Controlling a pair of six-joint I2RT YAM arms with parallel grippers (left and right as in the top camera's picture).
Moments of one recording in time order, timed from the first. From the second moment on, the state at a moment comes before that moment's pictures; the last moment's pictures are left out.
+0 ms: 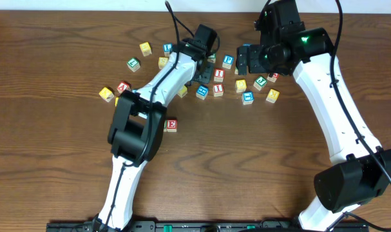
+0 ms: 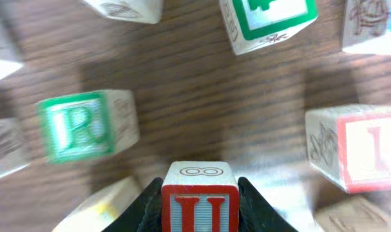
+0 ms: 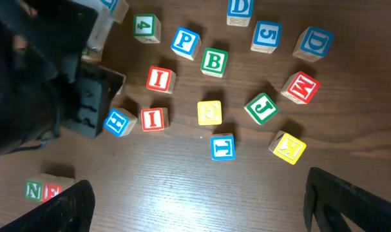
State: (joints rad) left arm -0.46 2.34 1.94 -0.80 -0.09 -0.15; right arm 0.28 1.84 1.84 -1.09 -0.06 0.22
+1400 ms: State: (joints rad) left arm -0.61 1.94 1.49 -1.04 -0.09 -0.53; right arm 0.28 1.84 1.84 -1.06 0.02 0.22
